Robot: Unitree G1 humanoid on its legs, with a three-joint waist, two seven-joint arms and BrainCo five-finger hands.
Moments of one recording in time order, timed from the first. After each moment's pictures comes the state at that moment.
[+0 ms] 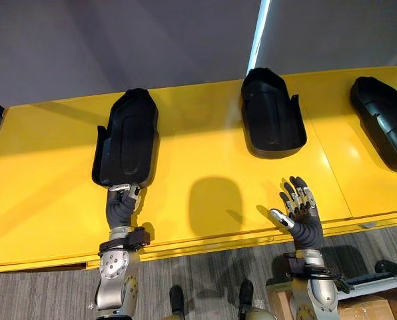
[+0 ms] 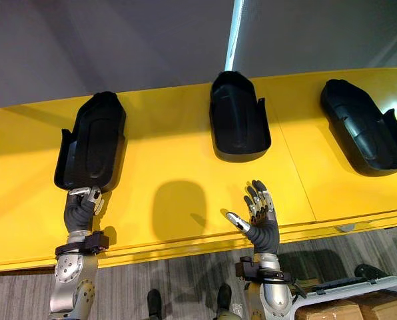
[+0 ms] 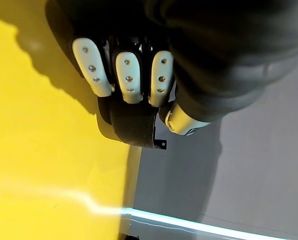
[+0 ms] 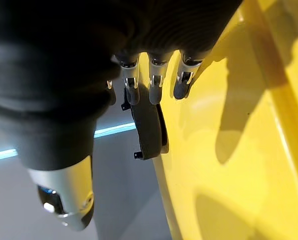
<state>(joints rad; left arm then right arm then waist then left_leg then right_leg) 0.02 0.09 0.09 -0.08 -0.31 -0.22 0.10 0.27 0.03 0.00 -0.31 0.23 -0.23 0.05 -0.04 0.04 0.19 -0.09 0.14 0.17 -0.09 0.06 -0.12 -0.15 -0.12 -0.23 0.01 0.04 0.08</state>
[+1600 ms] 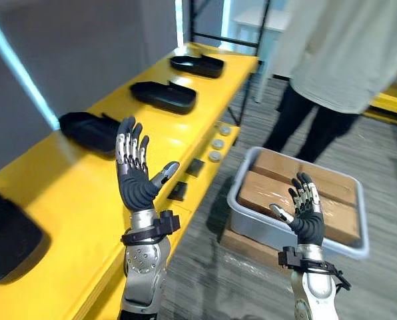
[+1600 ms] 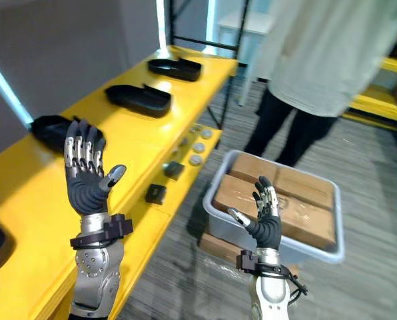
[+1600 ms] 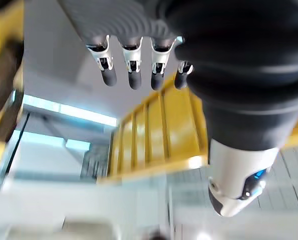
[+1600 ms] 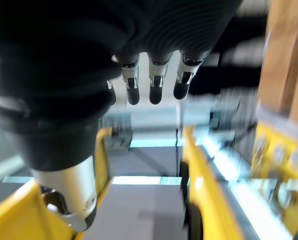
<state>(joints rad) -0.07 0.01 -0.14 -0.35 -0.07 -0.36 0.31 0.16 0.03 -0.04 -0.18 0.07 -0.29 -0.06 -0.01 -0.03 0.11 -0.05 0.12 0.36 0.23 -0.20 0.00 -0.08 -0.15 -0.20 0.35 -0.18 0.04</state>
